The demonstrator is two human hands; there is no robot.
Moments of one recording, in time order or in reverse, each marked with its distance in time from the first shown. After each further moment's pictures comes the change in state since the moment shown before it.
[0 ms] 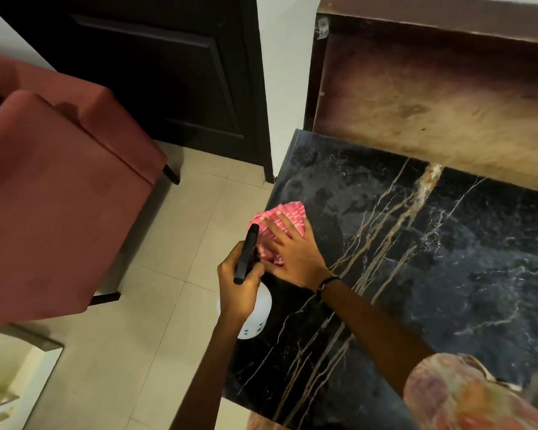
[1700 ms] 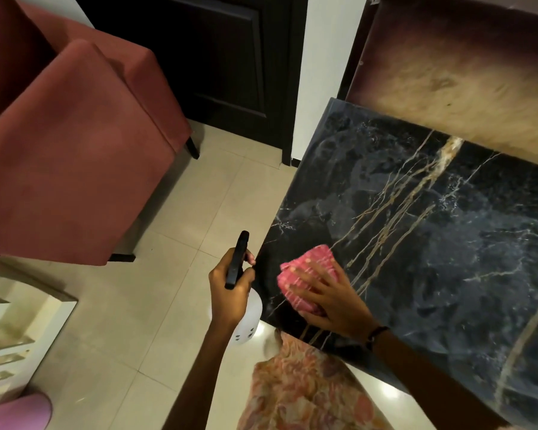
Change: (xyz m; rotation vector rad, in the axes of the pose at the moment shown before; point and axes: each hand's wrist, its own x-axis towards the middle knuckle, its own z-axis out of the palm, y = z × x) left_hand -0.128 -0.022 -0.099 -0.035 0.088 -0.013; right_hand -0.176 -0.098 0.025 -0.030 -0.066 -0.202
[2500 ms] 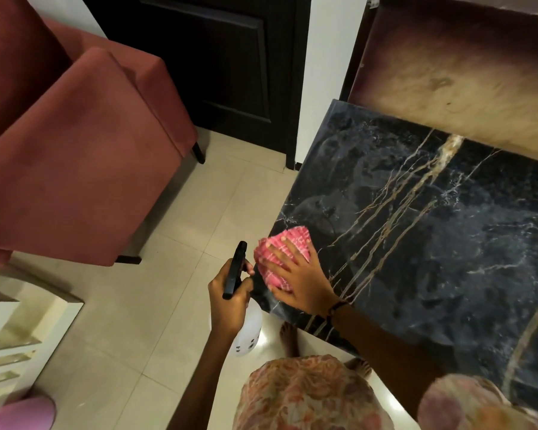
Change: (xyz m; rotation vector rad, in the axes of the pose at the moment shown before) left_hand -0.030 -0.013 -0.016 -0.037 0.029 -0.011; right_hand 0.064 -0.037 0.006 0.039 -0.018 0.082
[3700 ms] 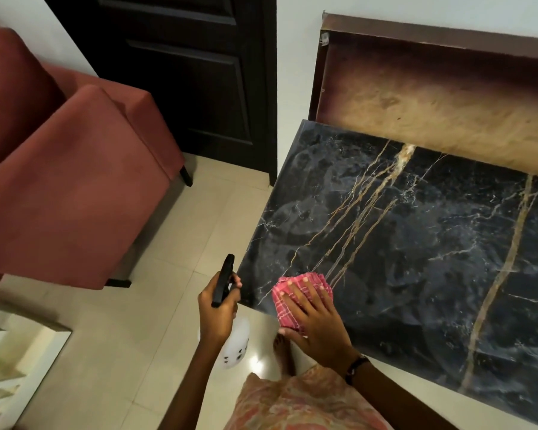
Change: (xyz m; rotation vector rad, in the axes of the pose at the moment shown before) left_hand -0.037 0.005 0.001 0.021 -0.010 -0.044; right_hand -0.122 -0.033 0.009 0.107 -0.004 0.242
